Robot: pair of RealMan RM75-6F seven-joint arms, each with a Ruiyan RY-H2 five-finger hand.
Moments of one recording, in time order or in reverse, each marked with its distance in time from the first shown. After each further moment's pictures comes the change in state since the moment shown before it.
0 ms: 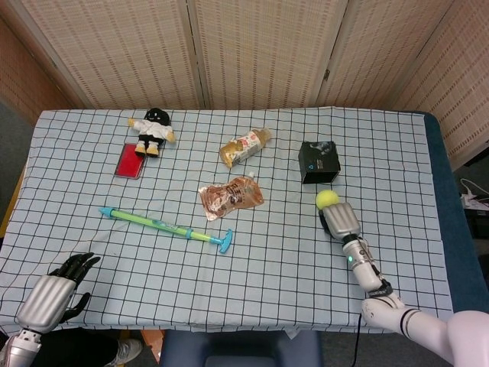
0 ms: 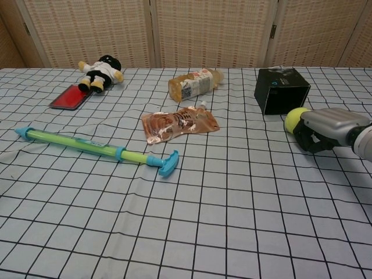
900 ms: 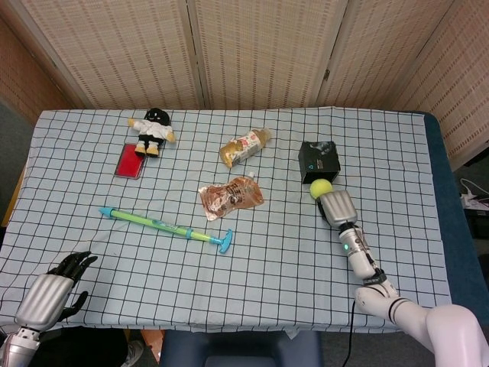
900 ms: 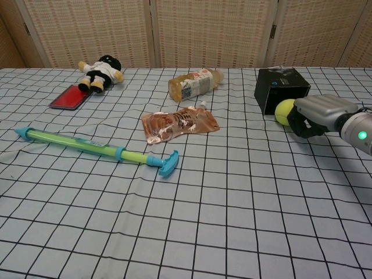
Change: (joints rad) left arm -0.001 -0.001 -0.007 0.006 -0.023 -0.004 -0.005; right arm 0.065 -0.087 0.023 0.204 -0.062 0.006 0.091
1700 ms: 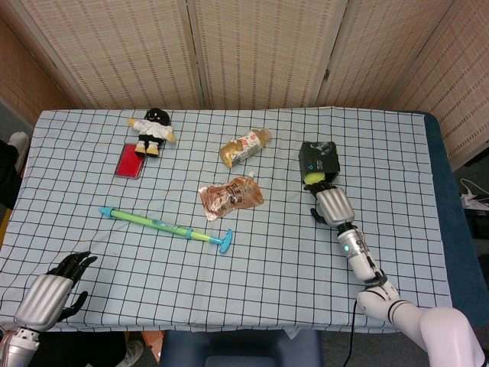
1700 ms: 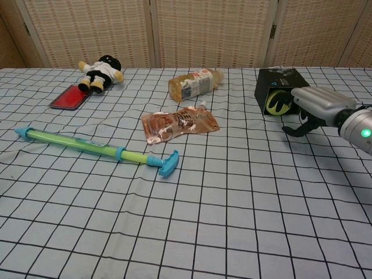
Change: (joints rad) left arm 0.001 0.003 0.001 -0.003 0.001 0.002 0.000; right arm -0.007 -0.038 -0.032 0.093 -0.157 0.116 0.297
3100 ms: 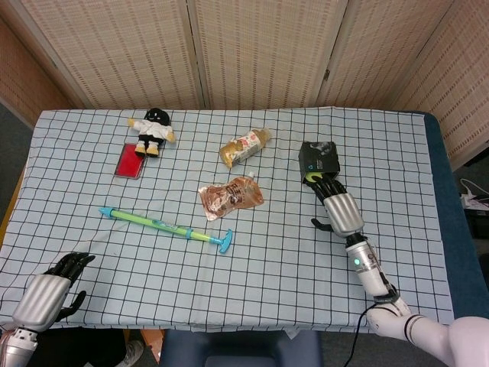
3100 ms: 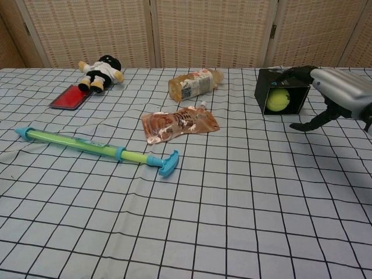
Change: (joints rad) left arm 0.005 0.005 -0.002 -0.001 0.000 0.012 -0.012; right arm -0.116 0.137 -0.017 -0.301 -0.060 0.246 -0.060
